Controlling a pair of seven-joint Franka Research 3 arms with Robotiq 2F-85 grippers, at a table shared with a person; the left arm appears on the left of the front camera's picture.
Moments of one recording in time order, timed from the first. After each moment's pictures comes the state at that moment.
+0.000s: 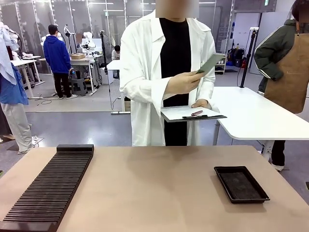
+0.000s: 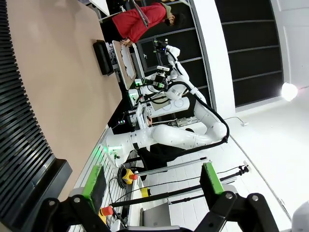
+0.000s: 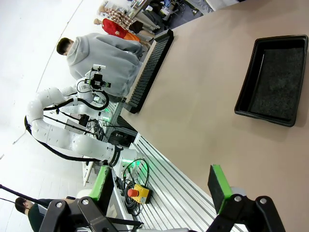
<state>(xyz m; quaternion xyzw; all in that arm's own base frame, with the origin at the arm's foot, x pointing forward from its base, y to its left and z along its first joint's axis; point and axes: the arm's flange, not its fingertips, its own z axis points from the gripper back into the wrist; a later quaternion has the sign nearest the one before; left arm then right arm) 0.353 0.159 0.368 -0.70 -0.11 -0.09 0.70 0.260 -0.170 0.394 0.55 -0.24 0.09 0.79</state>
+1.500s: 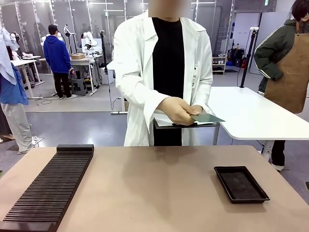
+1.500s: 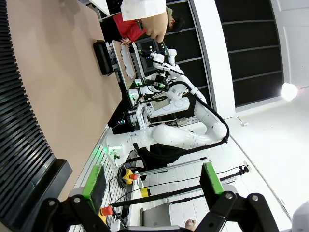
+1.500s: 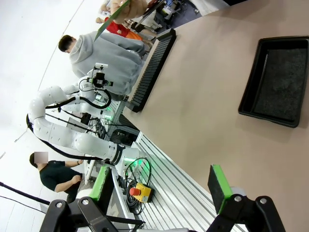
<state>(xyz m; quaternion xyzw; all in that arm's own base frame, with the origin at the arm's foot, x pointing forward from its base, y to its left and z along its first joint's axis) 0.353 0.159 0.368 -0.70 -0.11 -0.09 0.70 0.260 -0.167 0.397 0.56 -0.24 0.09 0.79</state>
